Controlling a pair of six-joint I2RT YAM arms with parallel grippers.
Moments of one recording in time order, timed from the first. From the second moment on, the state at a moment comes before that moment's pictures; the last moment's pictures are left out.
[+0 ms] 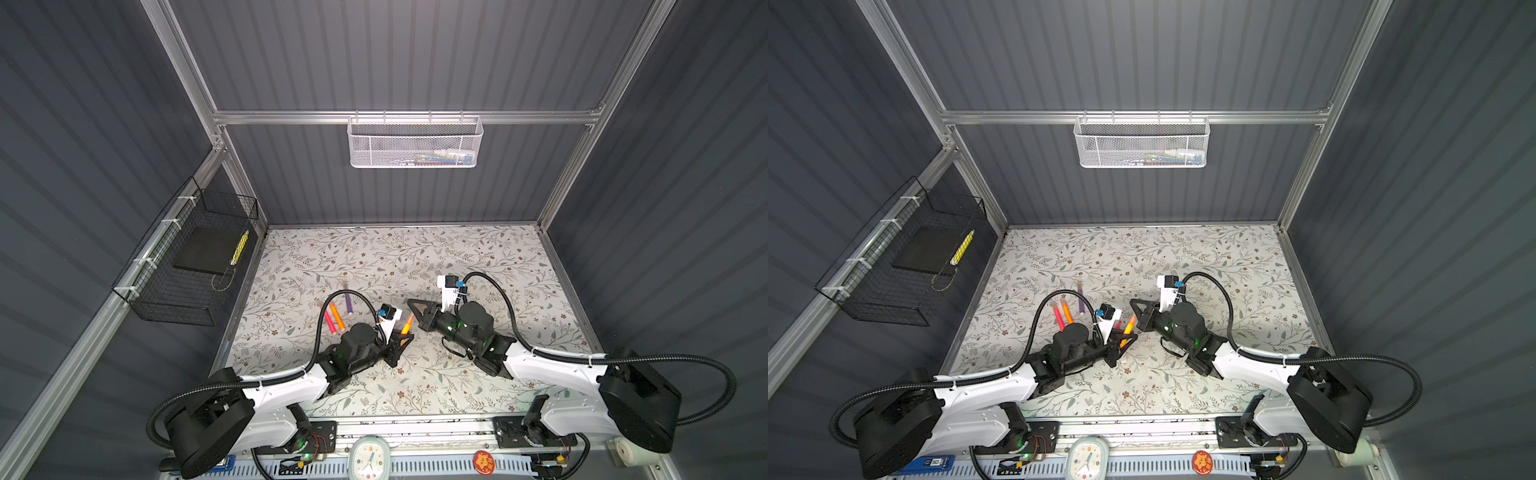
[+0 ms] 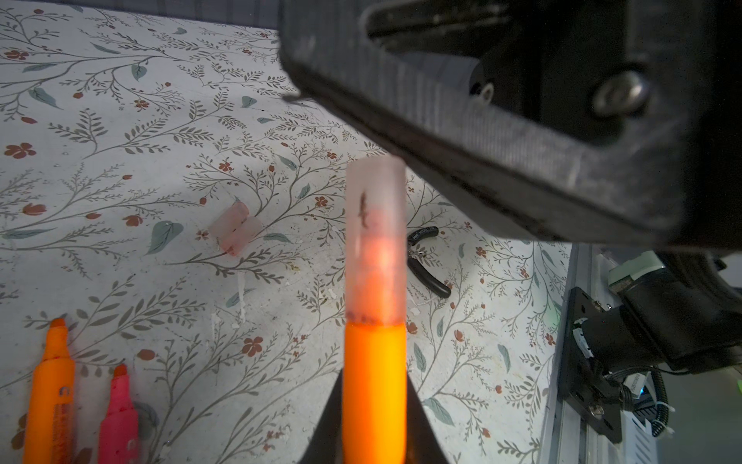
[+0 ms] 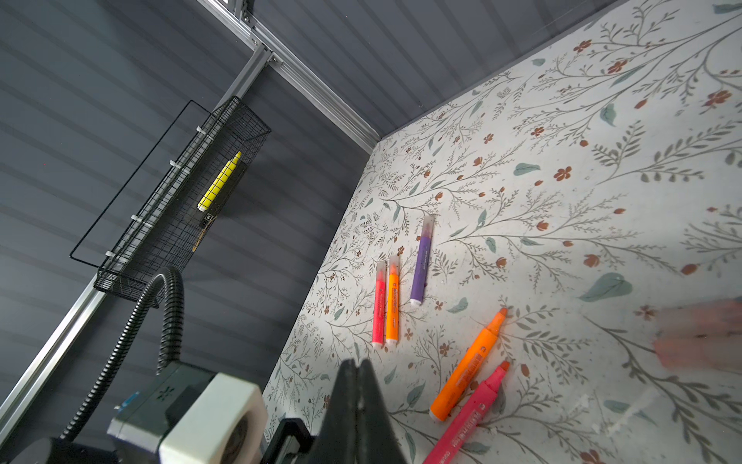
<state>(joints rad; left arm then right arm) -0.92 1.21 0.38 0.49 0.15 -0.37 0.86 1.31 0.54 0.64 -0.01 0.85</state>
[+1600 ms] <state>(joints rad) -0.93 1.10 0.41 0.36 0.04 -0.32 0.97 1.34 0.58 0.63 0.08 0.80</state>
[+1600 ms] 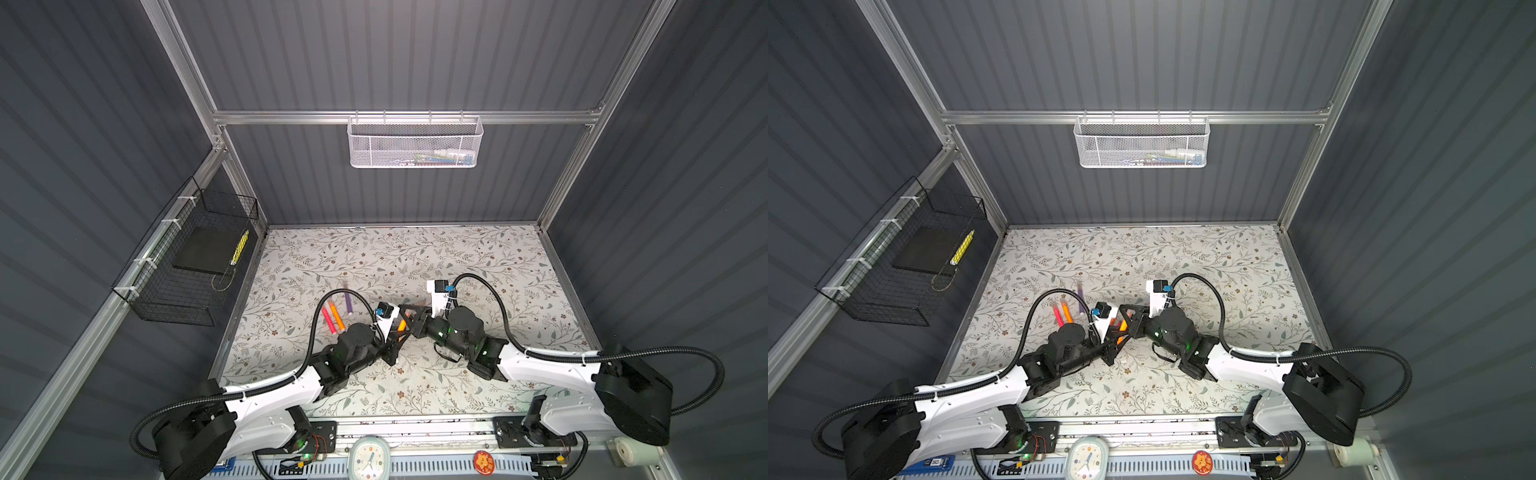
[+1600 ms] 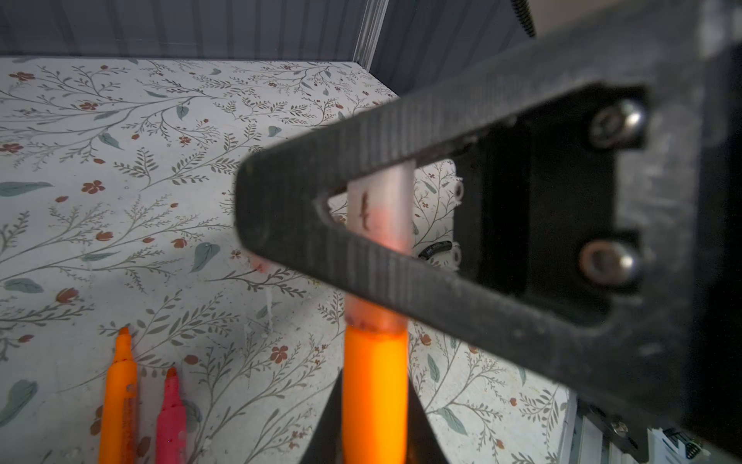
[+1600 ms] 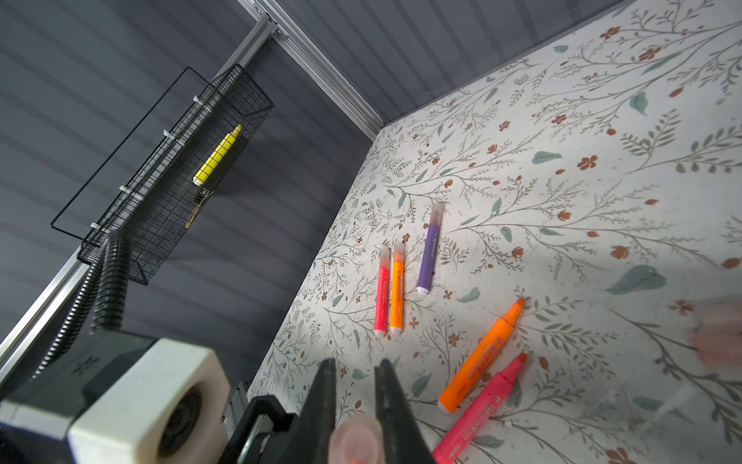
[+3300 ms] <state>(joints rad) -0.78 0.95 0.46 0.14 0.32 -0.17 1.07 1.35 0.56 0.79 0.15 0.66</state>
